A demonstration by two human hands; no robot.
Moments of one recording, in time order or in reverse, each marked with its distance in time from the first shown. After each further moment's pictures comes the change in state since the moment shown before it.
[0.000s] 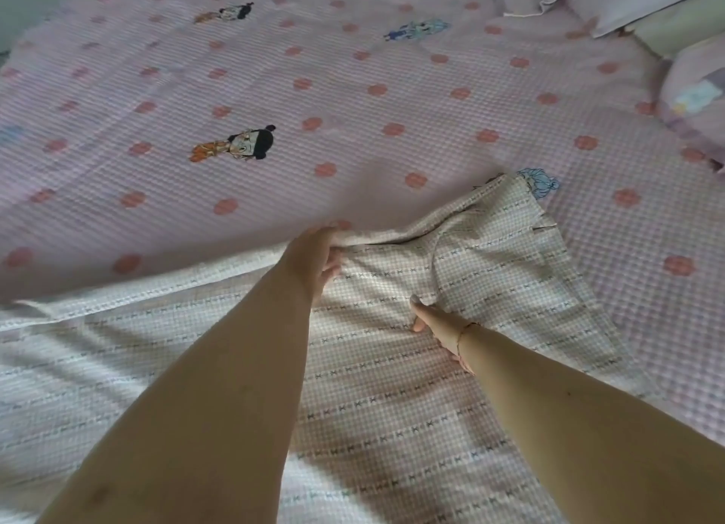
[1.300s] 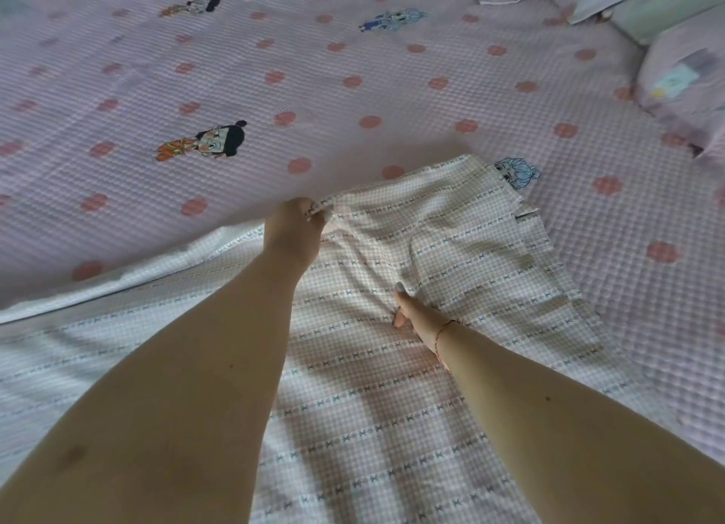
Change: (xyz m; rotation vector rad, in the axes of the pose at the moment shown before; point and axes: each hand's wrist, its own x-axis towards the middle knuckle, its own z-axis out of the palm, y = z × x) left_hand 0.033 0.004 0.011 0.876 0.254 0.473; right_hand 0.027 0.003 0.007 0.101 0.005 -0.062
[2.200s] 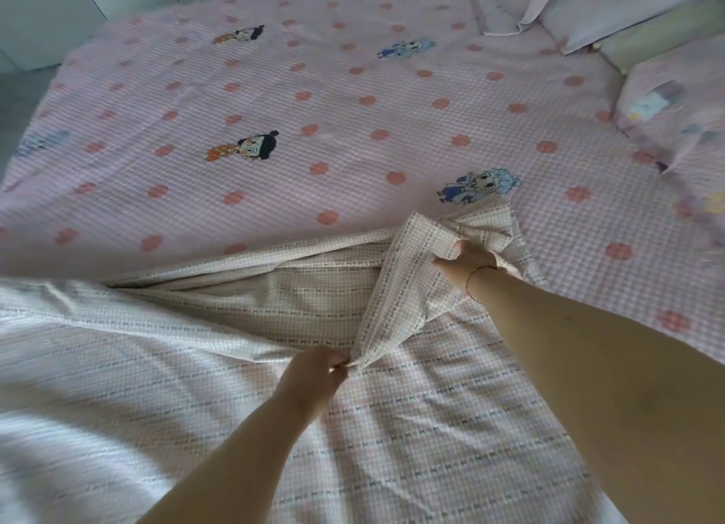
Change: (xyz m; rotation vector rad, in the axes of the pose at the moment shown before) left_hand -0.231 -0.030 -0.001 0.190 -0.436 0.032; right_hand -0.065 -0.005 -0.086 -0.478 0.458 -0.068
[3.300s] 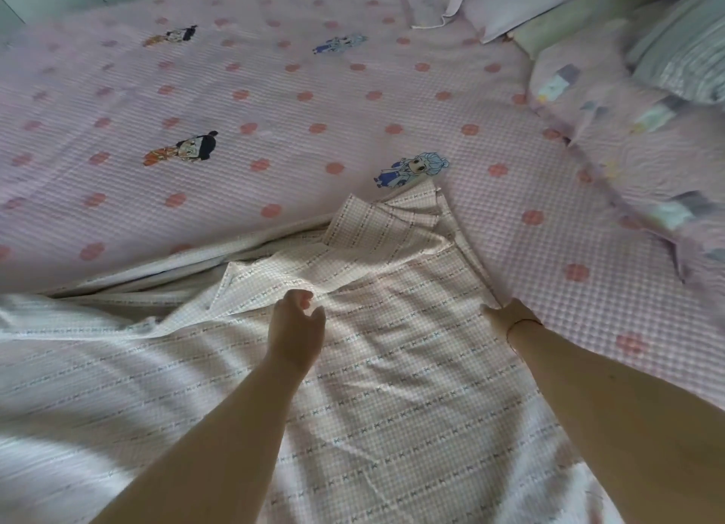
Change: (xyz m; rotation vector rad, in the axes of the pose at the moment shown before) left_hand 0.009 0.080 0.012 -0.336 0.313 -0.218; right_hand -0.082 0.176 -0.011 0.158 0.004 0.344
